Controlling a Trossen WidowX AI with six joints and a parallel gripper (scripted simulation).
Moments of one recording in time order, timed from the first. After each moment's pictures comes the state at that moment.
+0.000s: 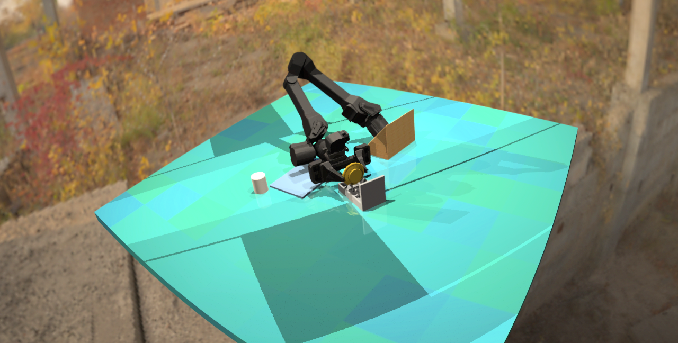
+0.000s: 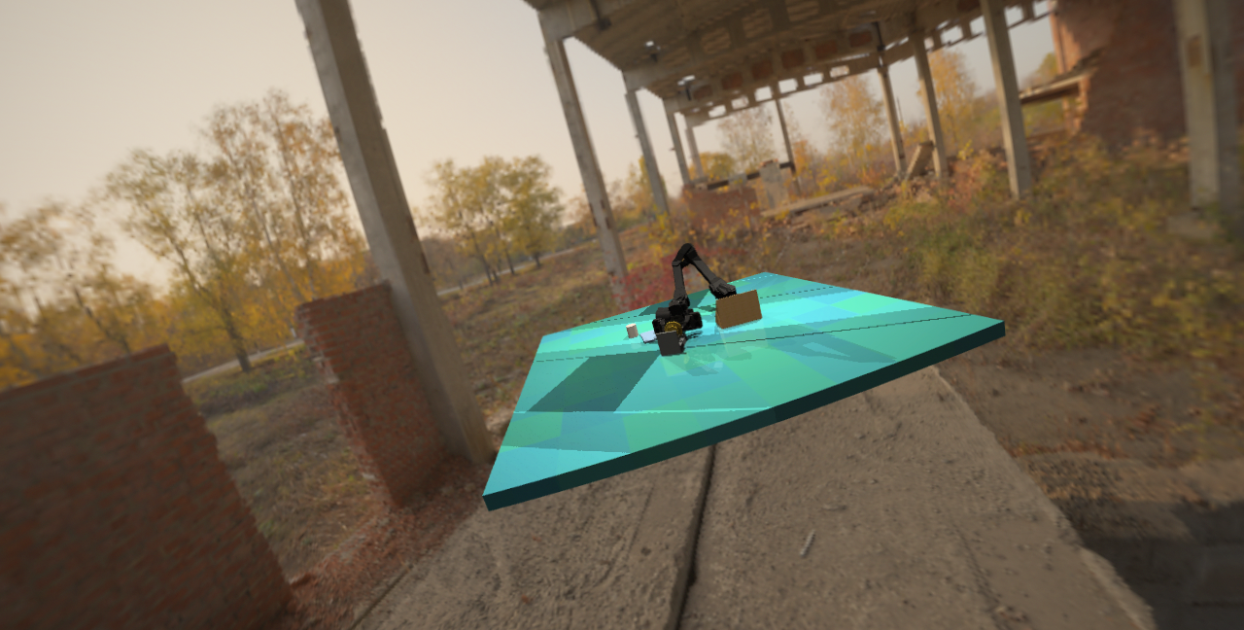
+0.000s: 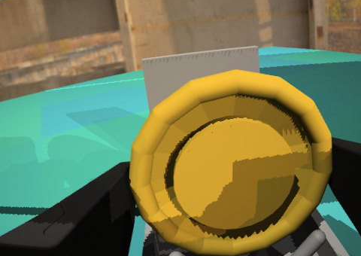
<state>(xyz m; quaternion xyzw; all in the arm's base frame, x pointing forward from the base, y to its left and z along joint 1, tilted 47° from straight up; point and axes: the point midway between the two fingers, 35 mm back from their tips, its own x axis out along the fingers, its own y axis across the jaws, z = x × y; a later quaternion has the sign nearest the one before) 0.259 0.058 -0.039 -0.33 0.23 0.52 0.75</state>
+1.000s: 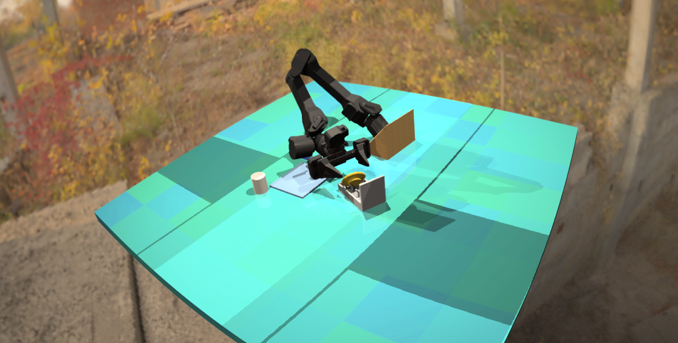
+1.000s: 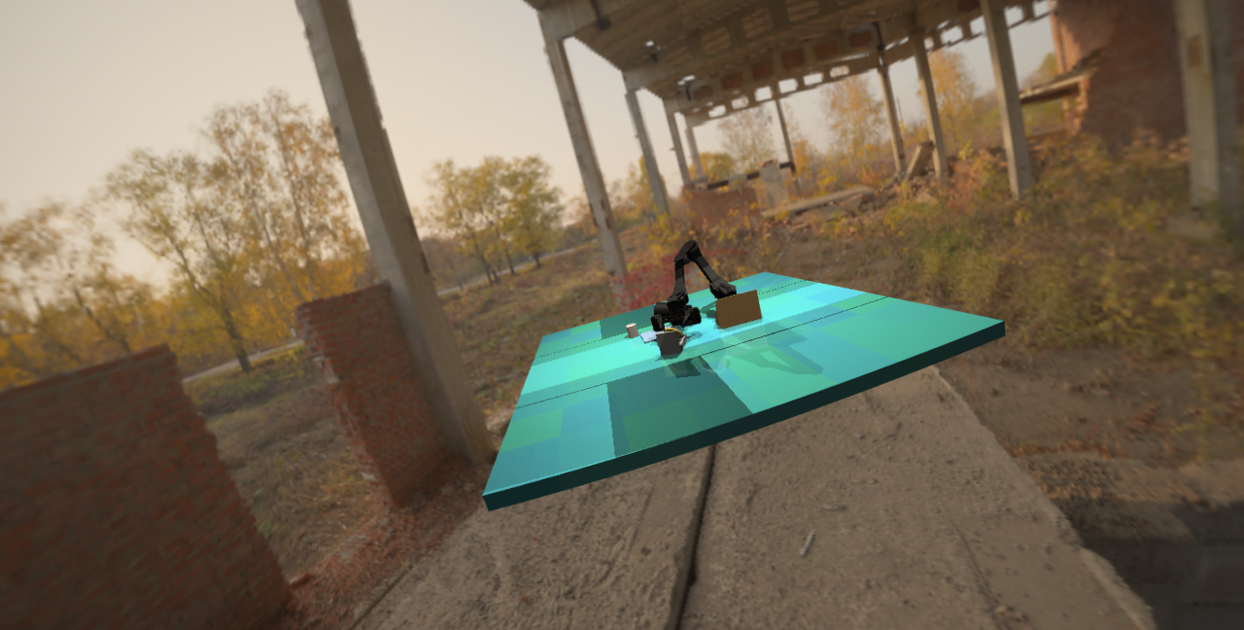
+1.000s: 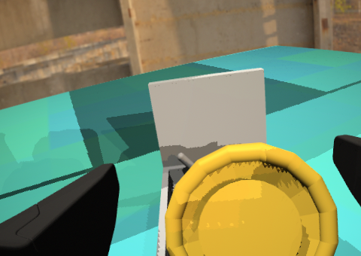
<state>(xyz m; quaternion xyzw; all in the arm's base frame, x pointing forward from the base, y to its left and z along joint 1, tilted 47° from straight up) 0.261 0.071 -0.028 -0.32 0.24 0.52 0.75</state>
